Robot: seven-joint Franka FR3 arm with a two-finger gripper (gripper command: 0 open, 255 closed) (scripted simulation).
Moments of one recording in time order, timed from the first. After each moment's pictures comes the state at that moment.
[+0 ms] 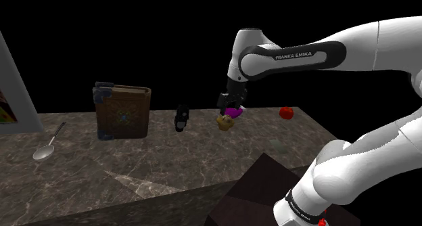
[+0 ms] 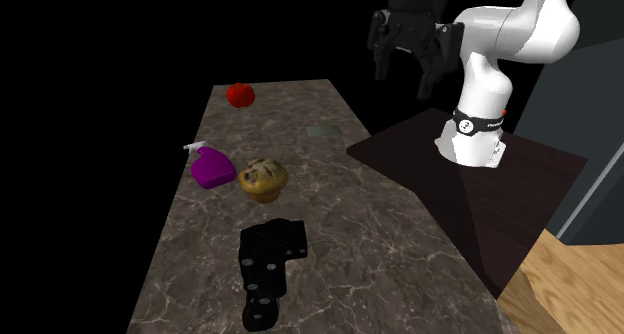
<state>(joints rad) 0.00 -0.38 0.03 -2.40 -0.03 1.98 0.21</state>
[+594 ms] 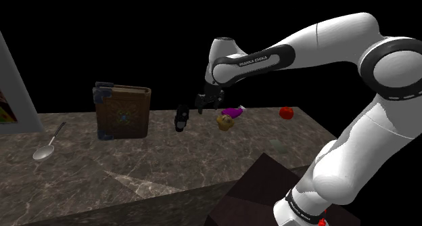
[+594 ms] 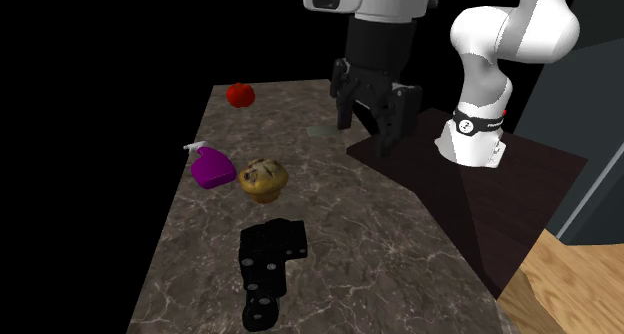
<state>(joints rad) 0.00 -0.05 0.06 -2.22 -0.04 2.19 0.29</state>
